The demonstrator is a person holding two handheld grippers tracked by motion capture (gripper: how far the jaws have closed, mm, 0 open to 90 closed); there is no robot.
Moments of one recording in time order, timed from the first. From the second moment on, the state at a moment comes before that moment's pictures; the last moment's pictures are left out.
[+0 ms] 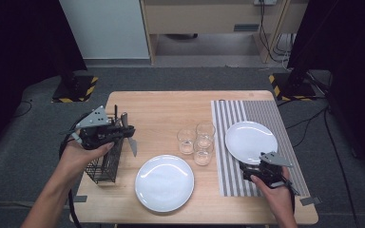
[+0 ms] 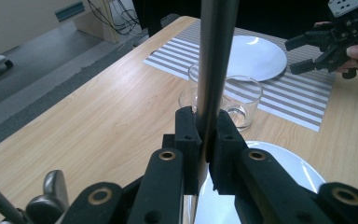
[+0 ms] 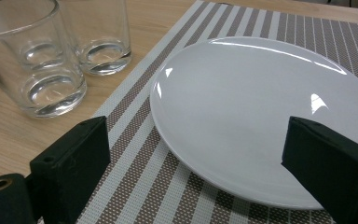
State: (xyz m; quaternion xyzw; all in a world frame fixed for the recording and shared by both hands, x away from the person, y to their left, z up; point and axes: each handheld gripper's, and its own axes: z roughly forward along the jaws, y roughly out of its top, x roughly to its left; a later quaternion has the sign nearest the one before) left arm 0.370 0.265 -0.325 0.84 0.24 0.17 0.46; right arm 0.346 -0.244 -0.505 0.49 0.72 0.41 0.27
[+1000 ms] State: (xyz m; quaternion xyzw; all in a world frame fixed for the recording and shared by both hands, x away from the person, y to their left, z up) left arm 0.379 0.225 -0.345 0.84 0.22 0.14 0.48; right arm 0.345 -0.241 -0.504 0.48 0.72 0.42 0.27
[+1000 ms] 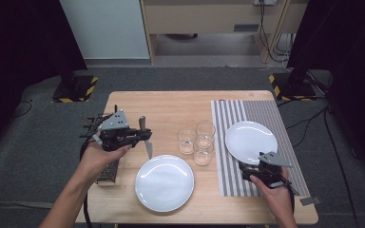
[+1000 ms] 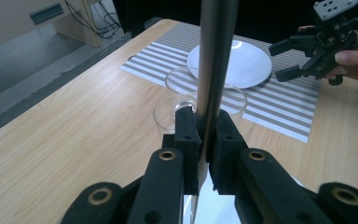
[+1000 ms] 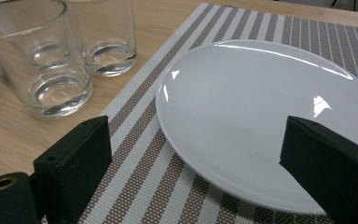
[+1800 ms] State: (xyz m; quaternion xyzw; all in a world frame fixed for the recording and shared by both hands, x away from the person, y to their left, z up) left arm 0.386 0.180 -0.362 0.84 0.20 0.11 0.49; right arm 0.345 -0.227 -0.497 0.46 0.73 0.43 0.26
